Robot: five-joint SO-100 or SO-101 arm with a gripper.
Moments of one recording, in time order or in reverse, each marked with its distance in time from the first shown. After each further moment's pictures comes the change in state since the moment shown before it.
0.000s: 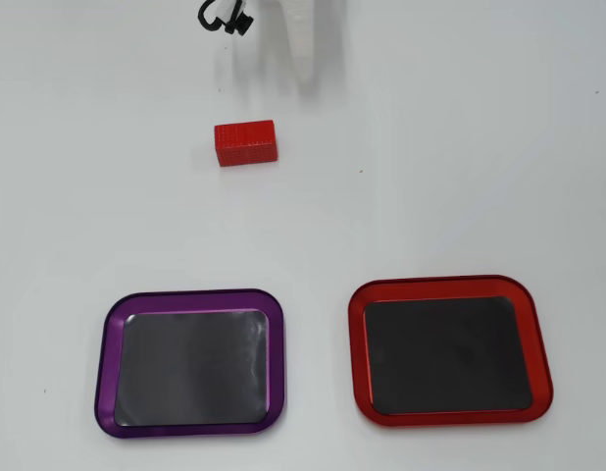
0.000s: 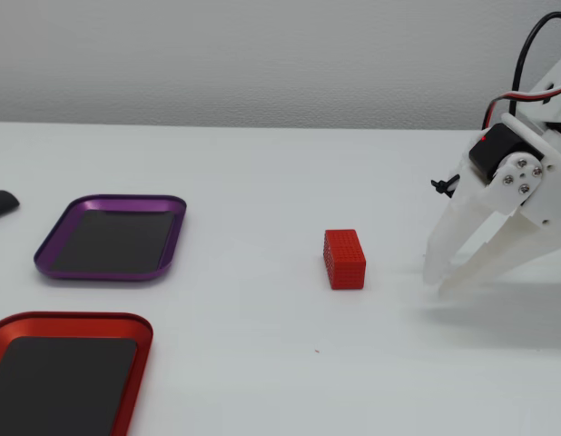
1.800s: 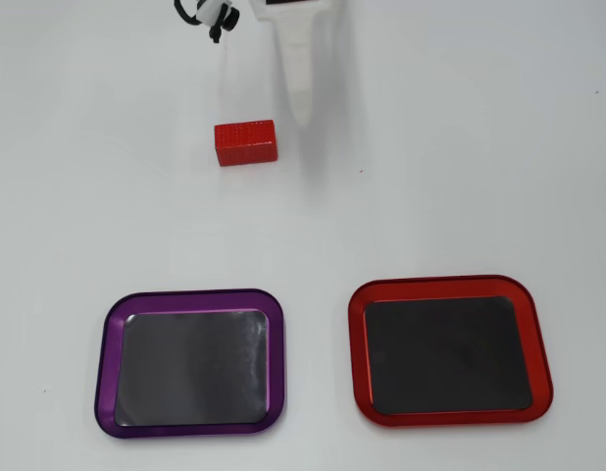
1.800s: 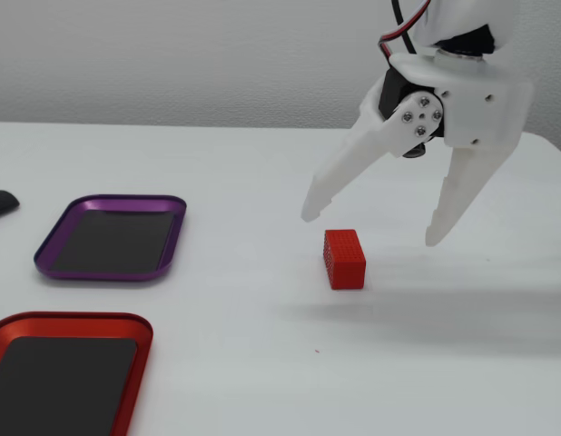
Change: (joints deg) arm 2.3 -74.5 -56.1 6.9 -8.3
